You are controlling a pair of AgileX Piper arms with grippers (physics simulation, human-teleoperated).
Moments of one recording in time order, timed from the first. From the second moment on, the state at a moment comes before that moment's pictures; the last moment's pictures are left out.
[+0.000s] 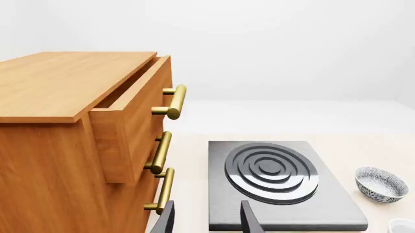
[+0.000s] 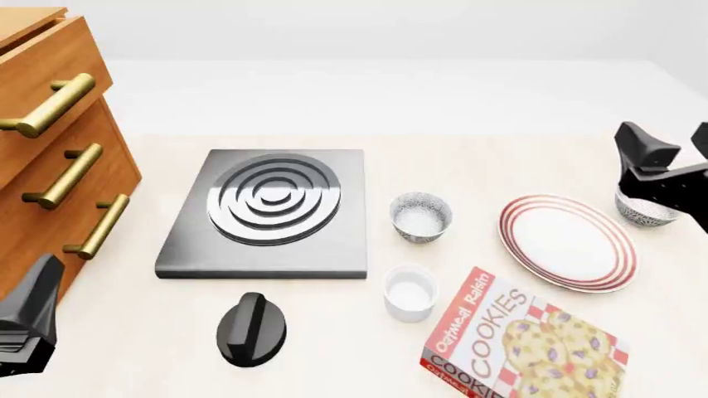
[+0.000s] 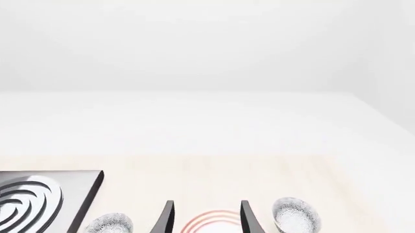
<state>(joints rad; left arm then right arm) 0.00 0.00 0.00 0.00 0.00 -0.03 0.86 -0.36 -0.43 -0.01</state>
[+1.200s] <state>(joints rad) 0.00 0.00 0.00 0.00 0.00 -0.17 1.27 -0.61 -0.40 0.00</state>
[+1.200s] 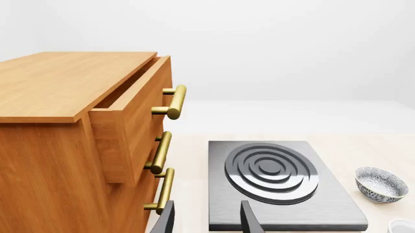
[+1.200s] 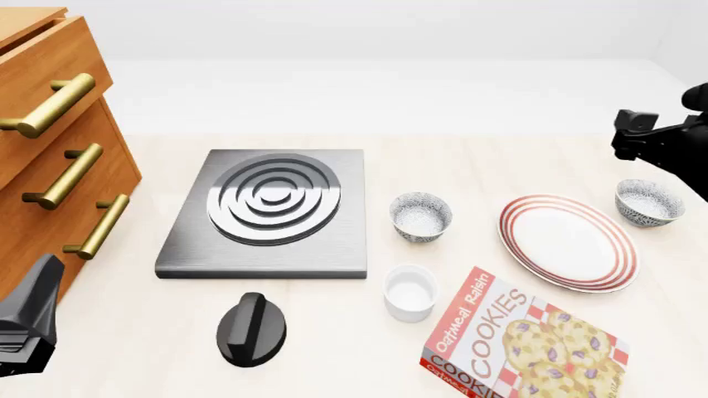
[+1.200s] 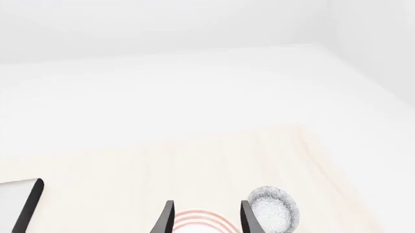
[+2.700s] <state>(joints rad) 0.00 0.00 0.00 0.00 0.00 -0.31 1.56 -0.86 -0.31 0.10</state>
